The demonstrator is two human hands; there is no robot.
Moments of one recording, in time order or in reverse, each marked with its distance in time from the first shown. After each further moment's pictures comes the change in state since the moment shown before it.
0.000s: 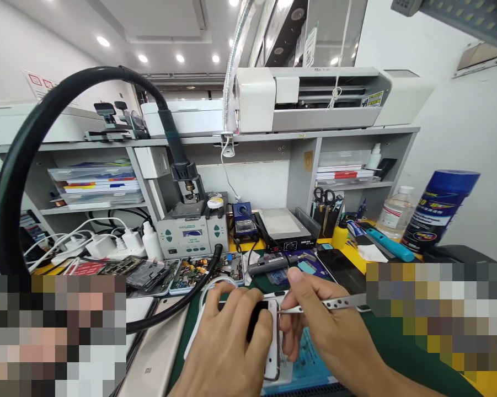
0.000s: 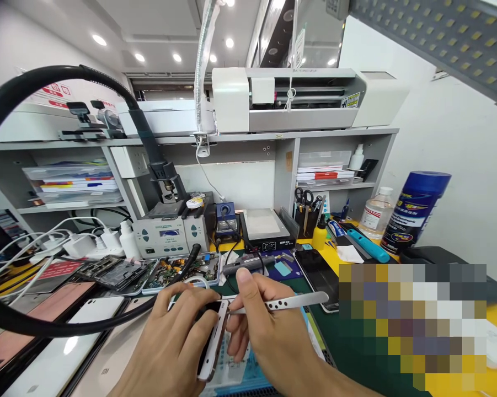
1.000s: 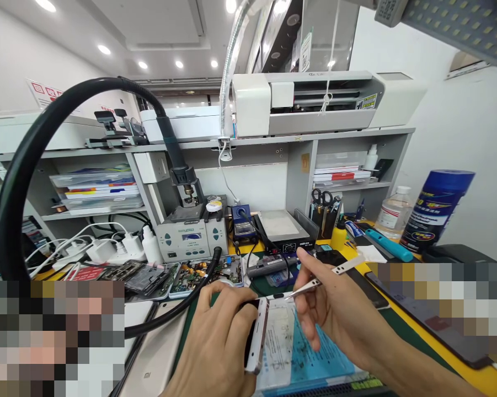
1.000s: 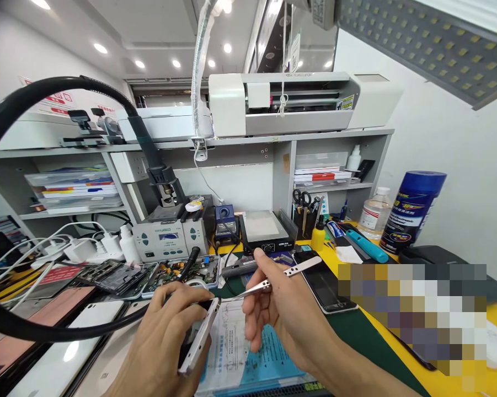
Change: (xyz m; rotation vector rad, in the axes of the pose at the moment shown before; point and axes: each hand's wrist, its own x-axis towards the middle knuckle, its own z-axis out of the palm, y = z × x) left_hand -0.007 -0.005 0.003 -0.253 0.067 -0.139; right_hand 0.014 -0.028 -0.022 0.250 -0.044 0.320
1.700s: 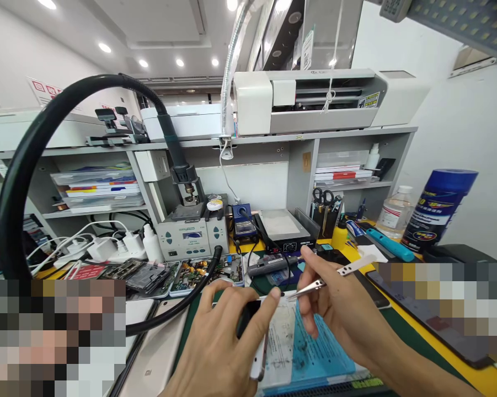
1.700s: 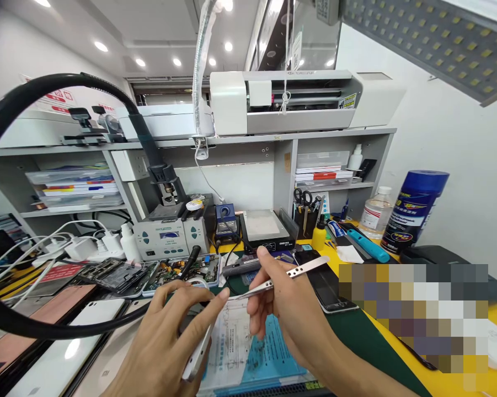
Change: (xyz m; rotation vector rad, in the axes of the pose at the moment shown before) left_hand 0.002 0.001 -0.005 0.159 -0.095 0.107; right_hand -0.001 0.001 0.004 -0.093 0.094 -0.159
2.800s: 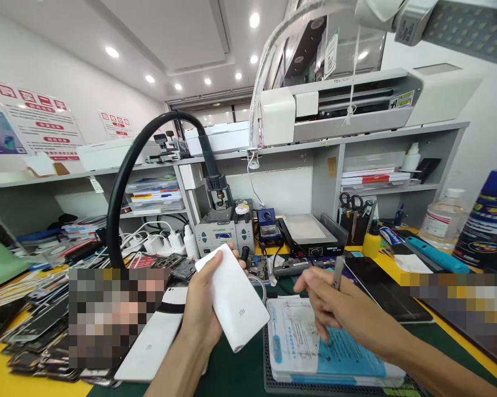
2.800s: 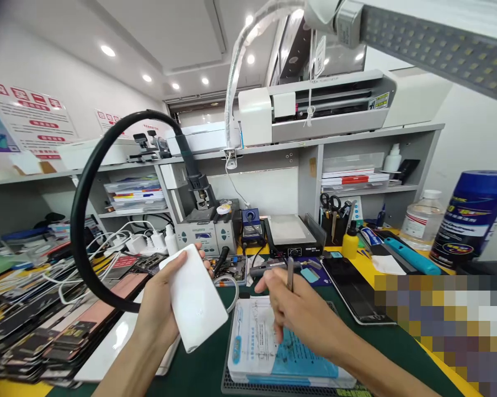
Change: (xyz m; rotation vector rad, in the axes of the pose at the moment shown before) left_hand 0.021 -0.029 -0.032 -1.675 0.730 -1.349; right_hand 0.009 0.014 -0.007 -0.342 -0.368 -0.013
